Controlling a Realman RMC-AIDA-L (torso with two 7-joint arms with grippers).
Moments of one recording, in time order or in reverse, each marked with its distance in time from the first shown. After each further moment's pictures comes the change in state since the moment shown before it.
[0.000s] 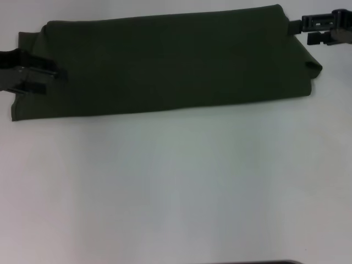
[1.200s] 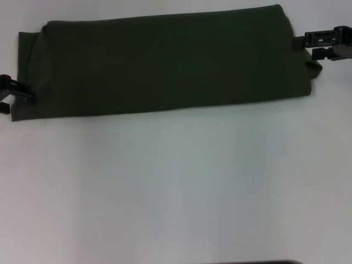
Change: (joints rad) left arm 0.010 -0.012 0.079 -0.091 0.212 -0.321 -0.091; right arm -0.027 0.015 0.006 0.001 -0.040 0.015 0.005
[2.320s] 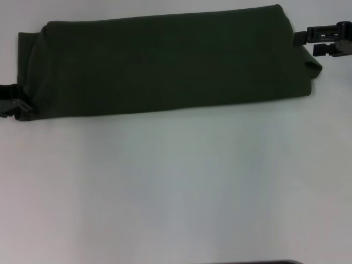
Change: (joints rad) left arm -0.021 -0.009 0.054 -0.045 0.010 -0.012 0.002; right arm 0.002 -0.002 0.022 0.000 0.006 -0.007 0.000
